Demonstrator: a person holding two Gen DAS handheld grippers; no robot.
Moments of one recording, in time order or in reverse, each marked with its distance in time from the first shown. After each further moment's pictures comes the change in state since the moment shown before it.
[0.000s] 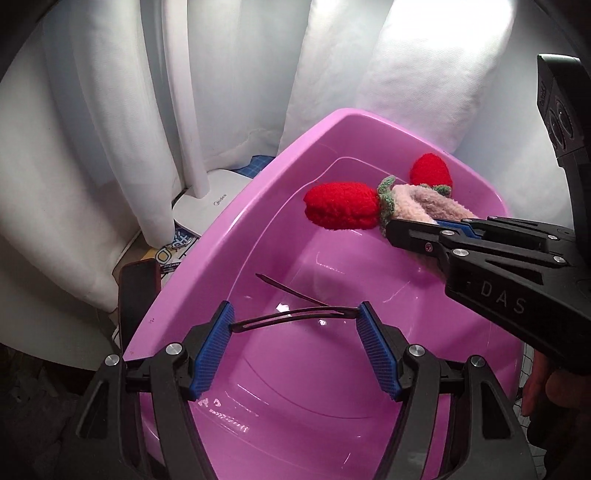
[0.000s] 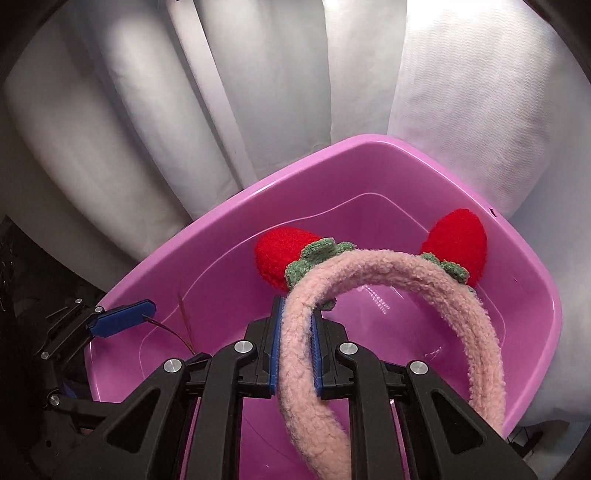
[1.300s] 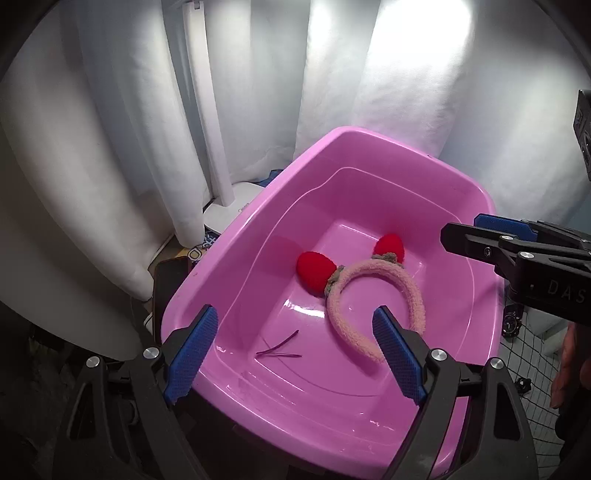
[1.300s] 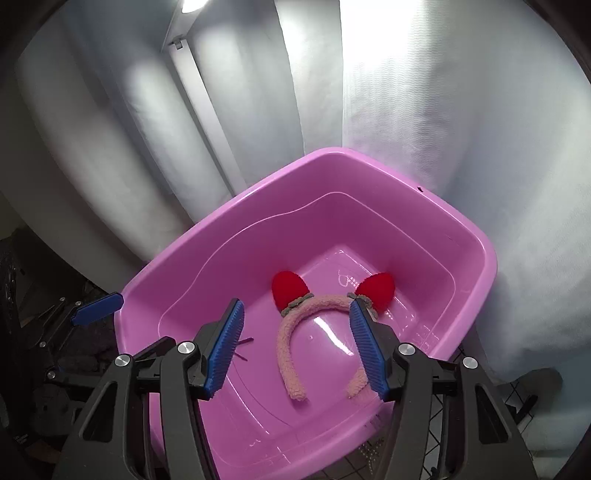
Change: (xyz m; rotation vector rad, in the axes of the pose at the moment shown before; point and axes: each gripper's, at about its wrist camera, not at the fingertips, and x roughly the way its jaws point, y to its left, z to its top) left arm -0.058 -0.014 -0.032 0.032 -0.090 0.098; right arm -0.082 -0.012 -0.041 0.076 -0.106 -0.008
